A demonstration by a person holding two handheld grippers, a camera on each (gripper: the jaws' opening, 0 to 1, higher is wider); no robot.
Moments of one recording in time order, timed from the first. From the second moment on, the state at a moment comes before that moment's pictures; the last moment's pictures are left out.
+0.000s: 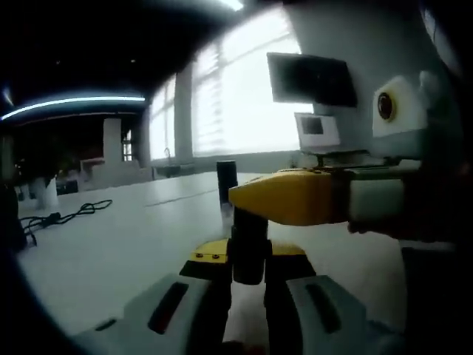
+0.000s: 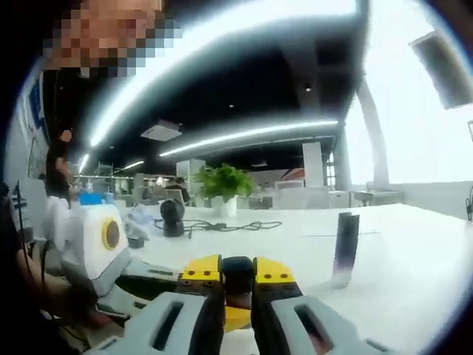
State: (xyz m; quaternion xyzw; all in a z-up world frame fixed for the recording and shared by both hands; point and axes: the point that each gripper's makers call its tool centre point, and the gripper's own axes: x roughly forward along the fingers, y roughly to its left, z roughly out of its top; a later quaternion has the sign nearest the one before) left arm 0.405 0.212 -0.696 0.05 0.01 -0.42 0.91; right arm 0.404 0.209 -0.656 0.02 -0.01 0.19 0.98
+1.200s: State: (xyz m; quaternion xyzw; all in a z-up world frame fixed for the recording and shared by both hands) left arm 0.412 0.213 -0.699 0.09 -0.01 -0.40 0.91; right arm 0.402 0.205 -0.660 0.05 -0.01 0.17 0.98
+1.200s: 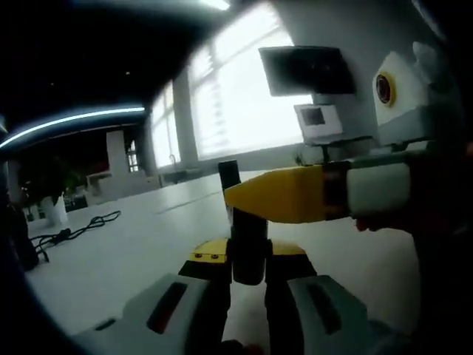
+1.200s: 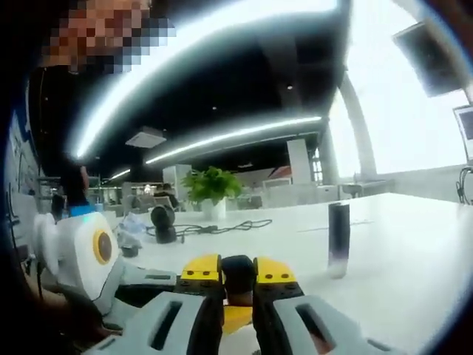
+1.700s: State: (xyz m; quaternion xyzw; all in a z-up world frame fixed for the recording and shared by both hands) left arm 0.424 0.221 -0.698 -0.01 0.01 -0.41 0.91; right arm 0.396 0.198 -0.651 0.02 -0.05 0.22 0.97
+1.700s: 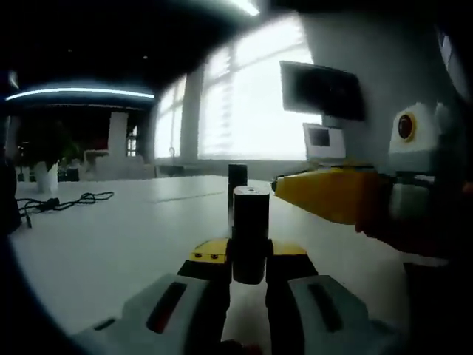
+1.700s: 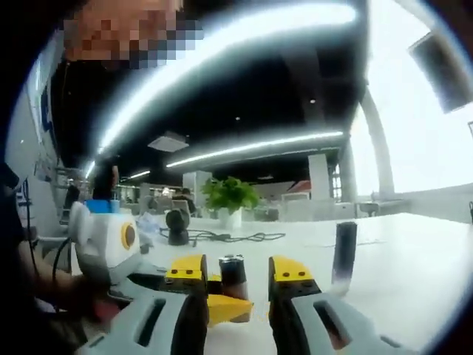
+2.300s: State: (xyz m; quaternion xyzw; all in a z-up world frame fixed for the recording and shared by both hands) left arm 0.419 0.217 -0.700 0.00 0.01 -0.42 0.91; right arm 0.398 0.184 -0.655 0.02 -0.04 0.28 0.96
